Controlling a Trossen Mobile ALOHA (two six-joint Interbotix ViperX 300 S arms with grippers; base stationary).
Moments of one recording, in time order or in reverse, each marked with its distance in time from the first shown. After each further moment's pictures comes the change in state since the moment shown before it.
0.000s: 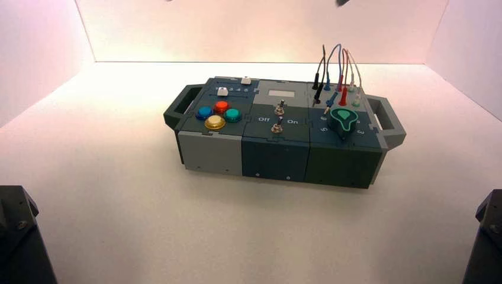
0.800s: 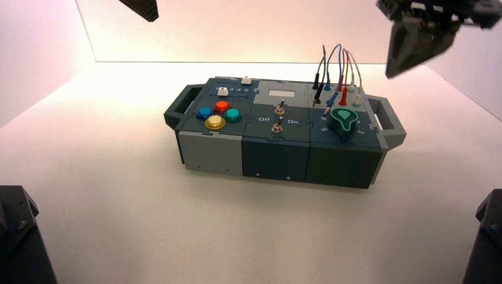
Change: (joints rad) left arm 0.026 -0.040 0.077 -0.005 -0.040 0.017; right arm -0.049 -0.299 0.543 0.069 -0.103 0.009
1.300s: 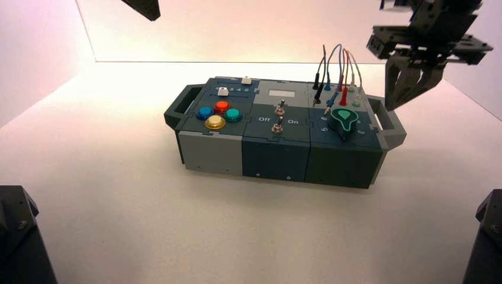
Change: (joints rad) left arm 0.000 0.005 0.003 -0.014 -0.012 0.002; right arm -0.032 0.207 -0.017 0.011 -0.021 0.000
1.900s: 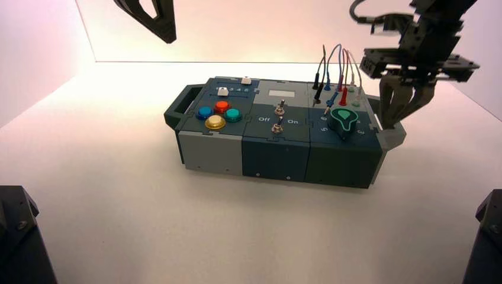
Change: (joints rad) left arm -0.035 0.121 -0.011 -0.002 -0.048 0.011; right arm -0.002 0.150 -0.023 0.008 -0.018 0.000
